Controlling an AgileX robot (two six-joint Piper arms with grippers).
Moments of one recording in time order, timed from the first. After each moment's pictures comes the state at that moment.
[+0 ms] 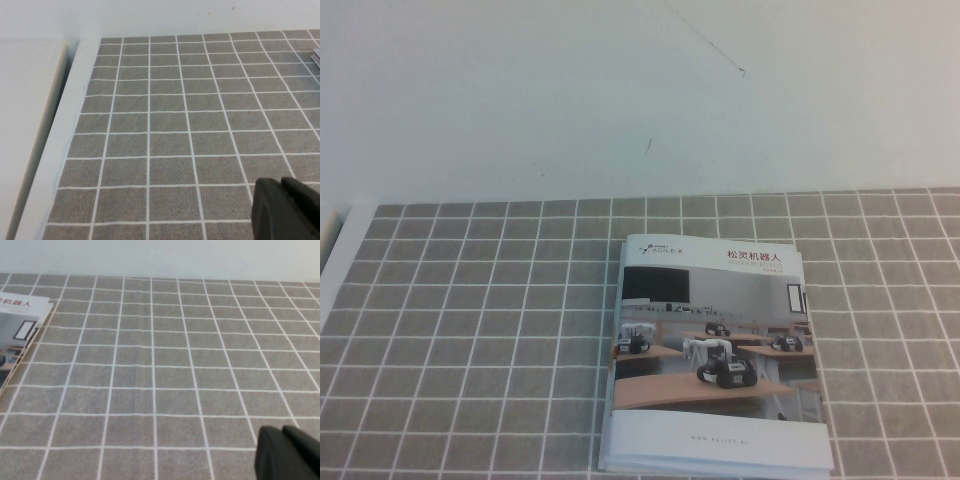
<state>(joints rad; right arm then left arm) -0.07 -0.01 0.02 -0.03 0.41 -0.05 -0.02 -0.01 0.02 -0.08 0.37 0.01</state>
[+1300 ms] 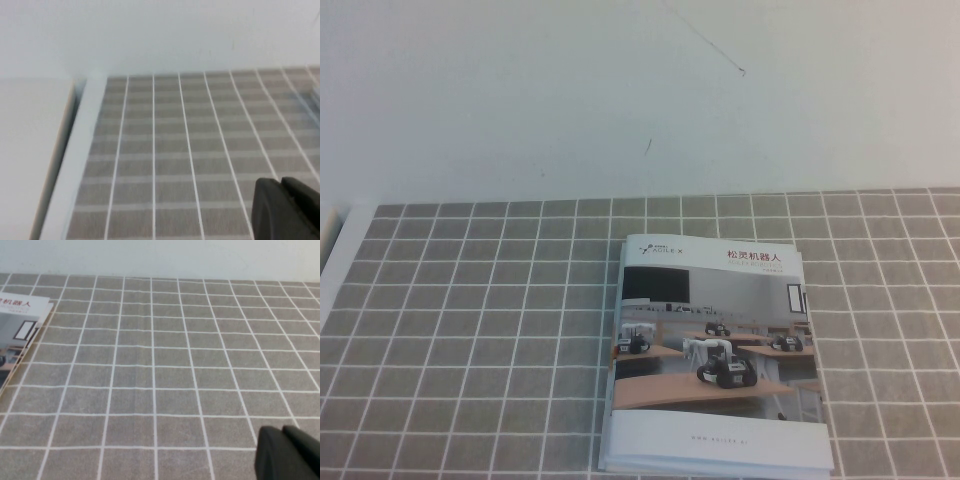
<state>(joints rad) -0.07 -0.01 0.02 -0.02 0.41 -0.05 -0.02 -0.01 0.02 -0.08 0.27 0.02</state>
